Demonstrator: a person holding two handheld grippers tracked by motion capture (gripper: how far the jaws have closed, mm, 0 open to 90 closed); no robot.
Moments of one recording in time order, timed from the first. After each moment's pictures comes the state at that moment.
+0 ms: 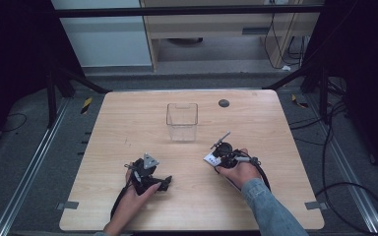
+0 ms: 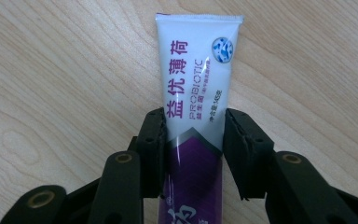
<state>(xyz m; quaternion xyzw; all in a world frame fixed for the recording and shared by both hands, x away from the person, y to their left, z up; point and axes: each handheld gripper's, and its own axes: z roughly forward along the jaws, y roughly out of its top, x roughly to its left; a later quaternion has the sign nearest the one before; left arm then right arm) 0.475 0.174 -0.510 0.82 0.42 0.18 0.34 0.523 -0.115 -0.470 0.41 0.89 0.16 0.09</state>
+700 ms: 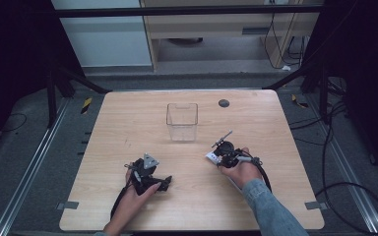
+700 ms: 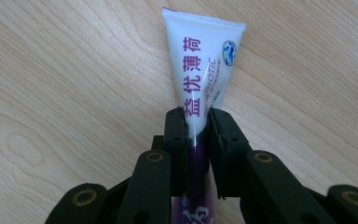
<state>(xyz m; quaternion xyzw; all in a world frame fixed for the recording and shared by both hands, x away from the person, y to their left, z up) 0.475 0.174 -0.510 0.82 0.42 0.18 0.34 0.522 -0.118 -0.464 0.42 0.88 0.17 0.10</state>
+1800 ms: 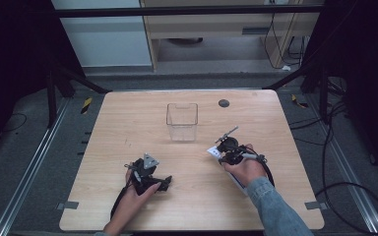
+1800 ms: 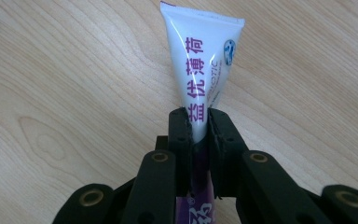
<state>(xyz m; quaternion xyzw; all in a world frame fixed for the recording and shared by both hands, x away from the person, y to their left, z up) 0.475 0.174 -0.510 0.82 0.42 0.18 0.34 0.519 -0.127 -0.441 0.43 0.88 0.20 0.10</state>
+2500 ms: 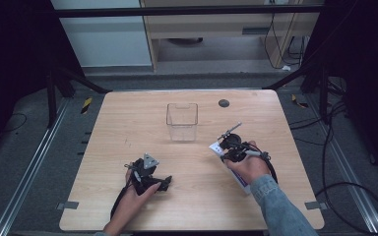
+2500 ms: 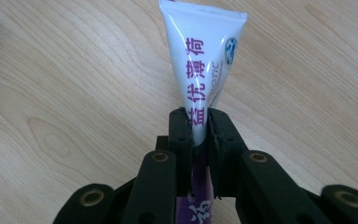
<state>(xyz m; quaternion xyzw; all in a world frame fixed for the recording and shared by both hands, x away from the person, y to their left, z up) 0.475 0.174 -0.510 0.82 0.42 0.18 0.34 0.519 -0.133 -0.426 0.43 0.88 0.20 0.11</state>
